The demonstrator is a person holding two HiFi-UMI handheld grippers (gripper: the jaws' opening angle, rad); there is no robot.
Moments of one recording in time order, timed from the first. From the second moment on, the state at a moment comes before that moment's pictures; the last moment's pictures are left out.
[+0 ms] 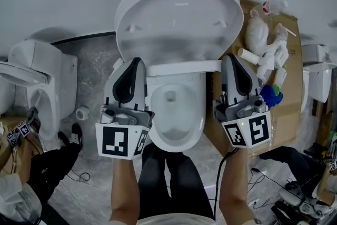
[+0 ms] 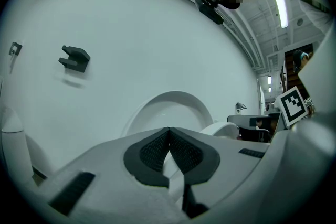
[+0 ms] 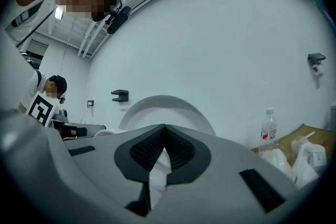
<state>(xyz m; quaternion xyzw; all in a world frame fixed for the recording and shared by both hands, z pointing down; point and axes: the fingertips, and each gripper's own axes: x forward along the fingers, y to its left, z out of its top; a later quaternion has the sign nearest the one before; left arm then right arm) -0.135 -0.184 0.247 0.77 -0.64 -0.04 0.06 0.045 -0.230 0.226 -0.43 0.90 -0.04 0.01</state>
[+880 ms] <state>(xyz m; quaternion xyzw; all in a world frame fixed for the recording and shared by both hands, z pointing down) -0.148 -0.218 0.246 0.77 -0.64 -0.04 0.06 0.032 -0.266 0.226 -0.42 0.91 -0.04 0.01</state>
